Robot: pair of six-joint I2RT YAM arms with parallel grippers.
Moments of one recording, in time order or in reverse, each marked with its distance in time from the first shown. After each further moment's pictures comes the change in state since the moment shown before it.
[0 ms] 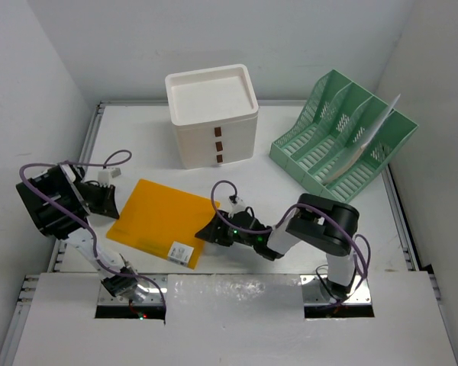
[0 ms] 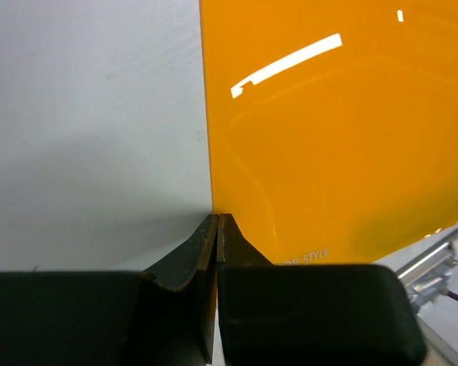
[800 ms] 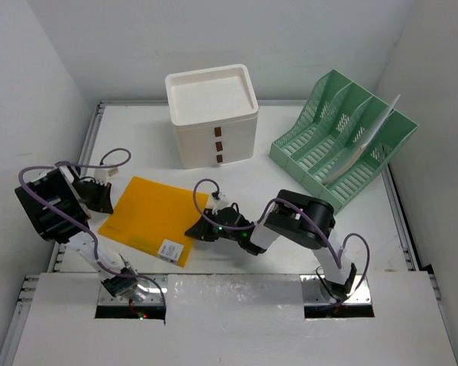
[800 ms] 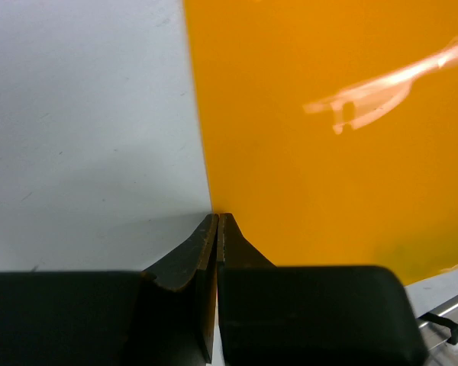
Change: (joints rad) left arm 0.012 -0.041 -0.023 0.113 -0.023 0.078; right arm -0.002 0.188 0.186 0.071 -0.064 -0.101
